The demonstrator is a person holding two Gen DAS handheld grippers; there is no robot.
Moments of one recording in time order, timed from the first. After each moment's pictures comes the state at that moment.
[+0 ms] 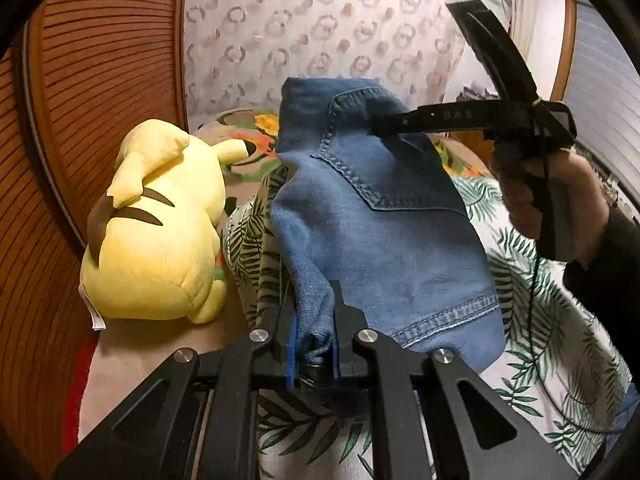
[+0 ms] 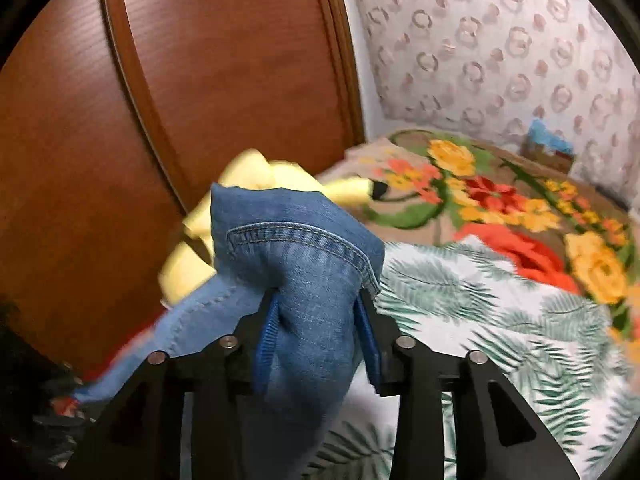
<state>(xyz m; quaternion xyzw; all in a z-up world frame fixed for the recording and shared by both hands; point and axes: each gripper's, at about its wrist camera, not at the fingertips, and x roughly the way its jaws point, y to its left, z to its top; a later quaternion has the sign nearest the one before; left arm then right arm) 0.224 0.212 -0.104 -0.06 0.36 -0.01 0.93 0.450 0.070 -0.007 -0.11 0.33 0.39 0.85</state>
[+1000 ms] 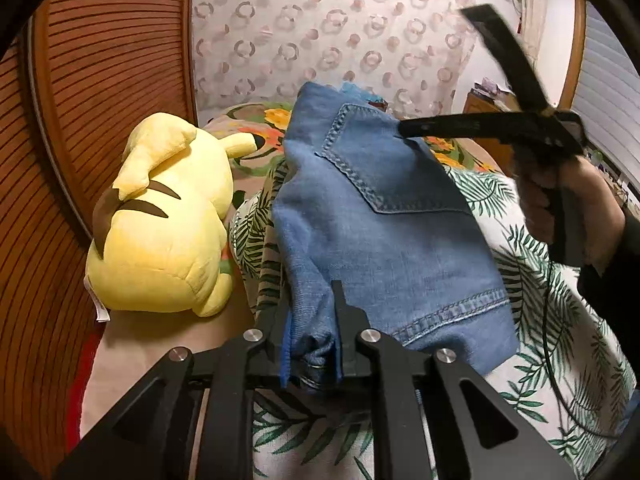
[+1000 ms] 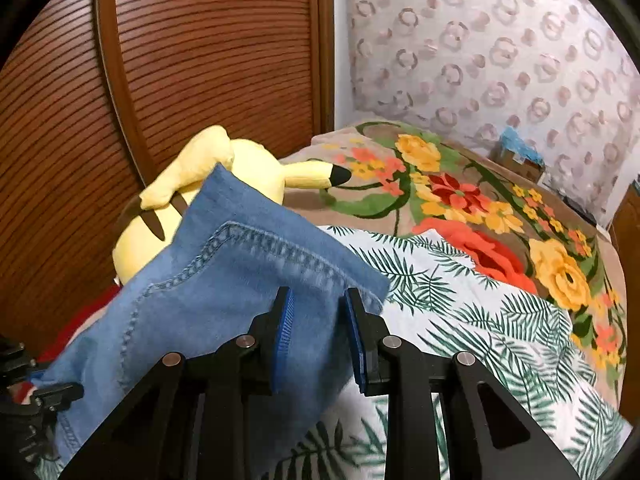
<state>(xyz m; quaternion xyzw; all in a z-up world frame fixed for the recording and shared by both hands) 0.224 0.211 -0.101 -0.06 0.37 0.01 0.93 0.461 0.094 -0.002 -0.13 0.32 0.35 0.87</state>
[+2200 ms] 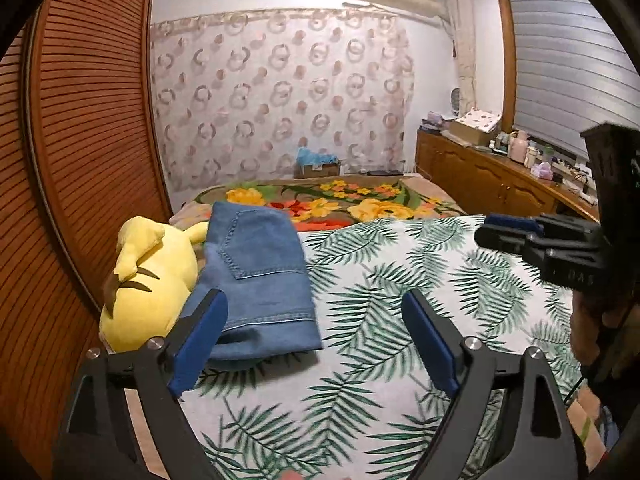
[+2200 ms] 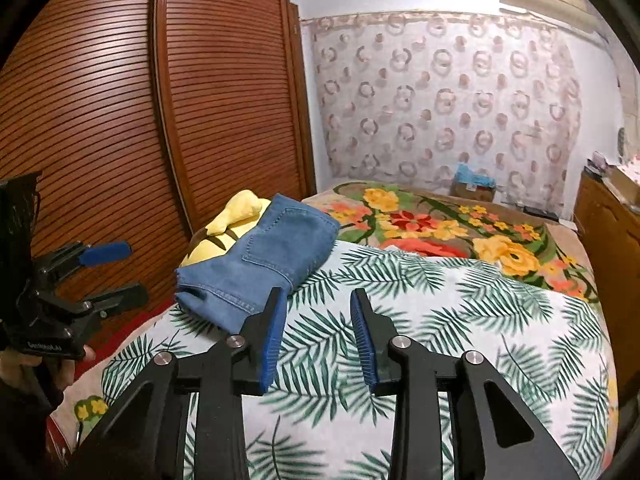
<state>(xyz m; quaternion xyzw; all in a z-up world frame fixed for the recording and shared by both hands) 0.114 0.086 0.008 0.01 0.26 -0.04 0.97 0.188 -0.122 0.021 -0.04 0.21 0.33 0.92</state>
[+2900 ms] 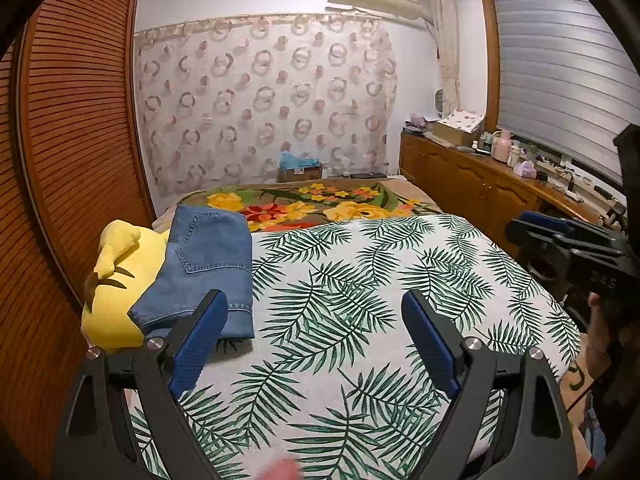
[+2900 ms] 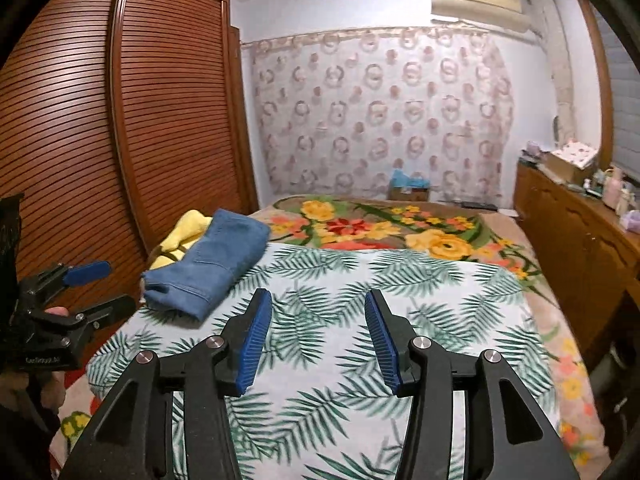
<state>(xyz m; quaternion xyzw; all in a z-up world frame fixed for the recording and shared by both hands) 0.088 0.015 0.009 0.01 0.25 -0.05 0.97 0.079 -0.182 0.036 -0.02 0.20 0.22 0.96</state>
